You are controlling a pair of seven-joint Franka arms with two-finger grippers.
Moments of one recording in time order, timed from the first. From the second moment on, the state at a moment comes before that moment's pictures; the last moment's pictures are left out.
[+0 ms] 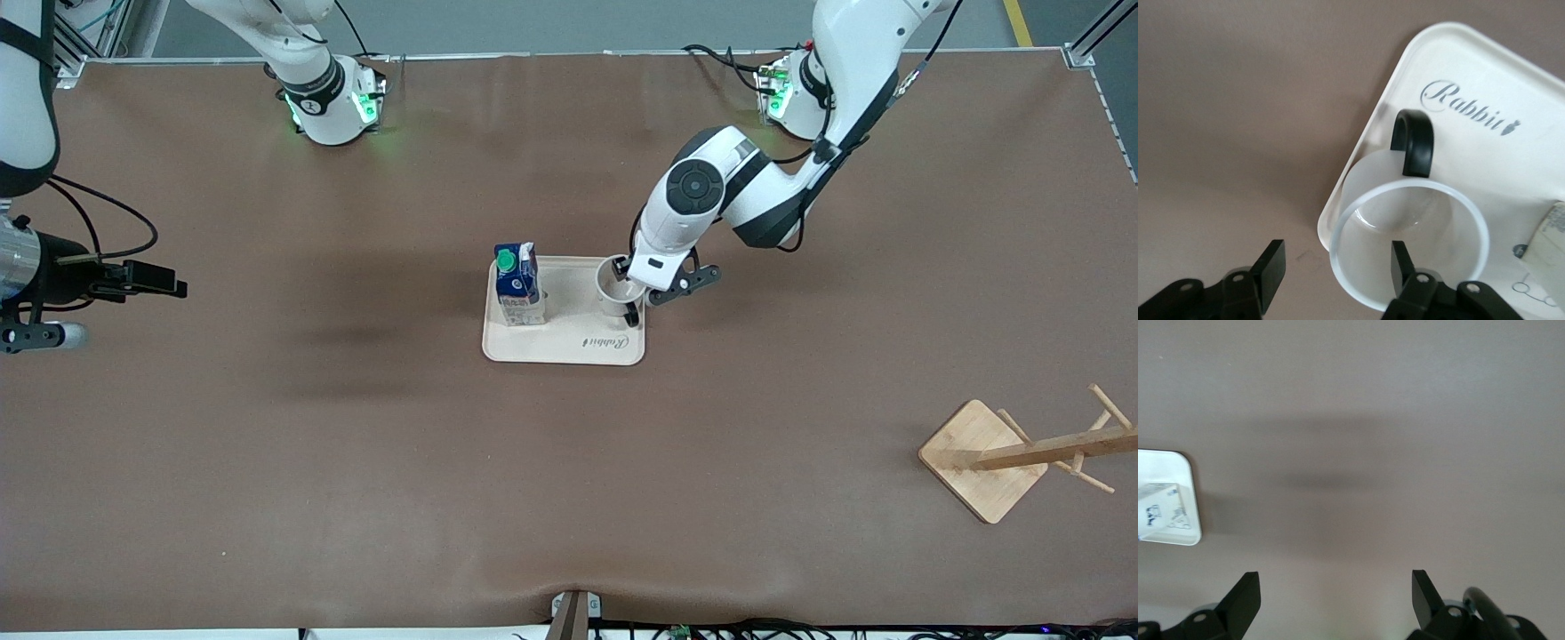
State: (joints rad) left arm -0.10 0.45 -0.65 -2.05 0.15 2.35 -1.23; right arm -0.15 0.20 0.05 -1.57 0.13 1.56 -0.13
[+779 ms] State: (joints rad) left arm -0.11 0.50 -0.65 -2.04 0.19 2.36 -1.29; right arm 0.04 0.20 0.07 -1.56 0.16 1.57 -0.10
